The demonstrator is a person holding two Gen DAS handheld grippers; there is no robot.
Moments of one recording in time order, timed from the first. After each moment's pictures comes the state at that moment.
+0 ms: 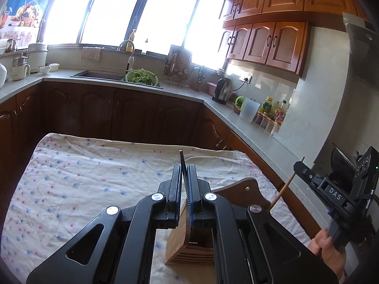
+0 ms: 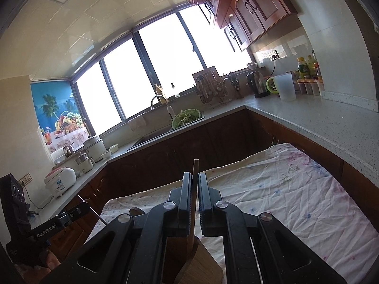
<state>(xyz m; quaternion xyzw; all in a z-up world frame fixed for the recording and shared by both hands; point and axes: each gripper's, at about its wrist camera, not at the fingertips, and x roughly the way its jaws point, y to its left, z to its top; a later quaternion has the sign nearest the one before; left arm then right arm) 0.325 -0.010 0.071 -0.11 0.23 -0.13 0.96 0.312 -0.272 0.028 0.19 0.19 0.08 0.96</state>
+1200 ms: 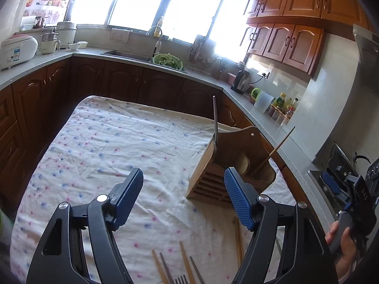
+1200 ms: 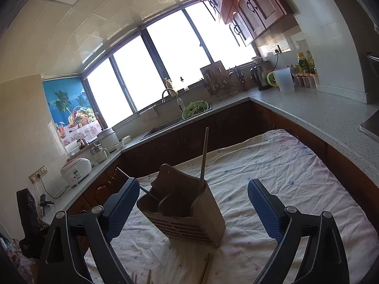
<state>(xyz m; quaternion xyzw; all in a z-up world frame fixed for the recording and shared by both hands) 0.204 0.044 0.050 -0.15 0.28 -0.08 0.94 0.205 -0.288 0.039 0.19 0.22 0.11 0.95</state>
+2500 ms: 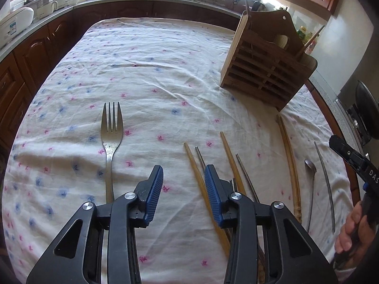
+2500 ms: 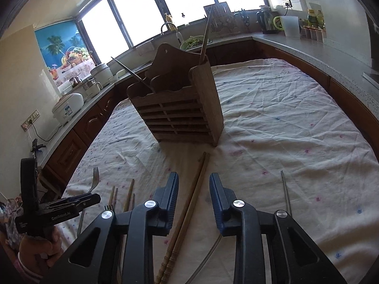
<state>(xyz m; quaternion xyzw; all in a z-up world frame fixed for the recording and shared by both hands) 0.171 0.031 -0.068 -0.08 0.47 -0.06 0.88 0.166 -0.240 -0.060 0.13 0.40 0.14 0.90</state>
